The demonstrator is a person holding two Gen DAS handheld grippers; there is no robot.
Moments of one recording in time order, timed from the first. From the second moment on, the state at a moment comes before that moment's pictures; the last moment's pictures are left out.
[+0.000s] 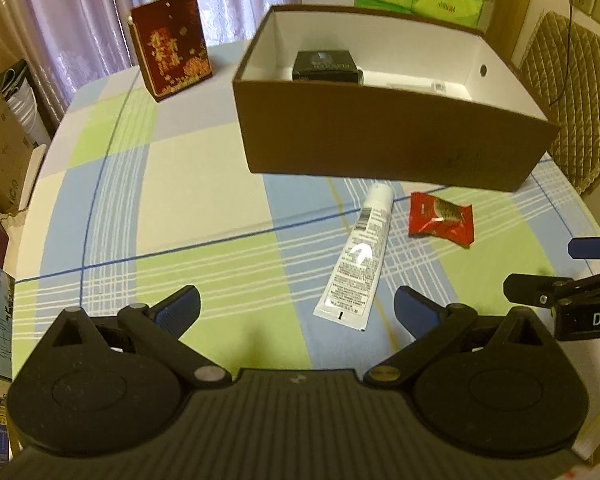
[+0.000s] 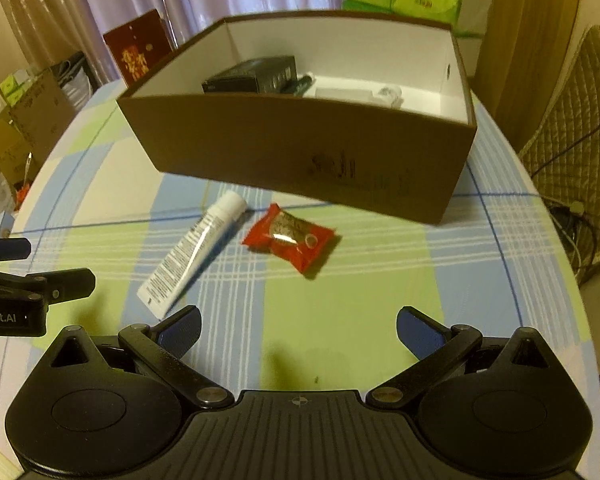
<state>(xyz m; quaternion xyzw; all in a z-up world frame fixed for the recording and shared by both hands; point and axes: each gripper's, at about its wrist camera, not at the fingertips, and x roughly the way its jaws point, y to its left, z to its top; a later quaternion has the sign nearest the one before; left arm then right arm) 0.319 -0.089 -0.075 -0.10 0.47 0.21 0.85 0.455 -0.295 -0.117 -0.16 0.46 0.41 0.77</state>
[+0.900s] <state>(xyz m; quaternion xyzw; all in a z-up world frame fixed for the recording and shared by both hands) 0.401 -0.096 -0.139 -0.03 0.50 0.15 0.85 0.503 -0.272 -0.161 -0.17 0.48 0.39 0.77</state>
